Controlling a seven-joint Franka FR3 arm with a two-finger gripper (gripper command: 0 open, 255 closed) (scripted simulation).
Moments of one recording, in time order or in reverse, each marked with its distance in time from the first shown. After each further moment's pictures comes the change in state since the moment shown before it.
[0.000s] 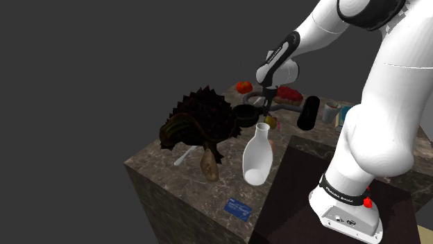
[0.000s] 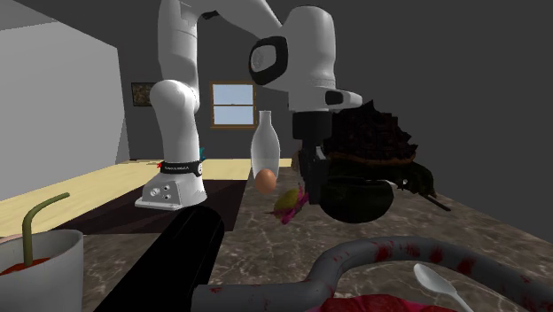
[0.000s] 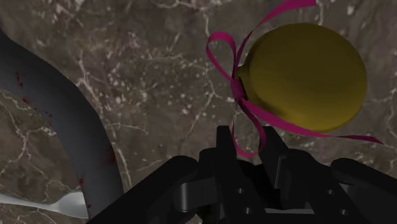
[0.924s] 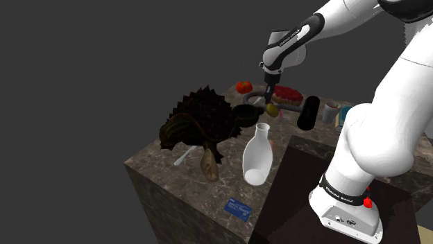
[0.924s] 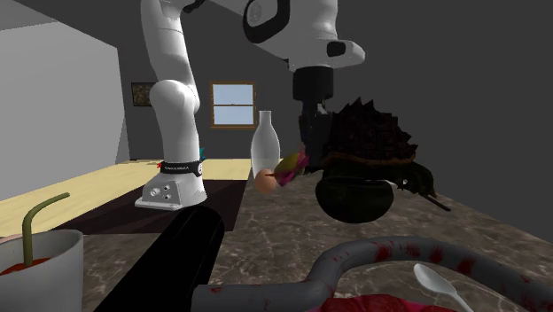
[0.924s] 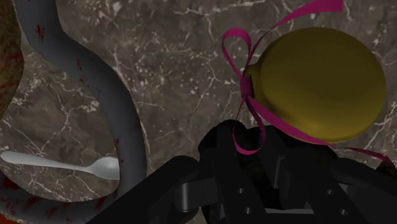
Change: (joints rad) arm -0.008 -0.204 0.010 0.062 -0.214 -0.210 0.151
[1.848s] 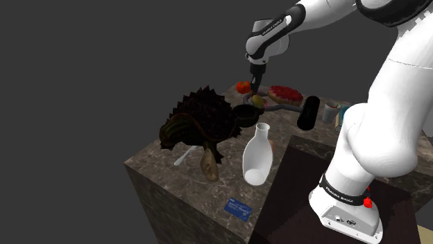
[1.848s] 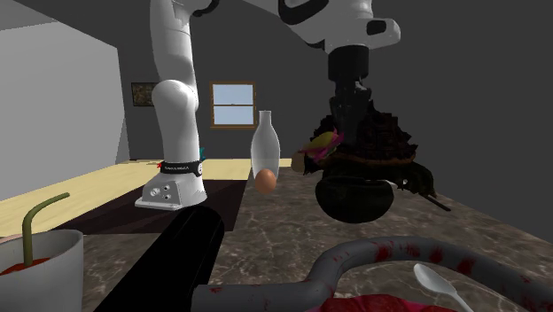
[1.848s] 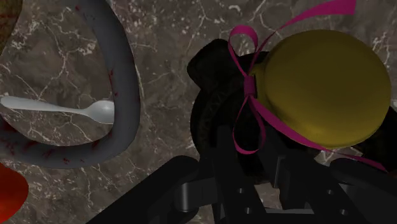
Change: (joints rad) arm 0.067 0.105 0.055 0.197 0.103 -0.124 0.043
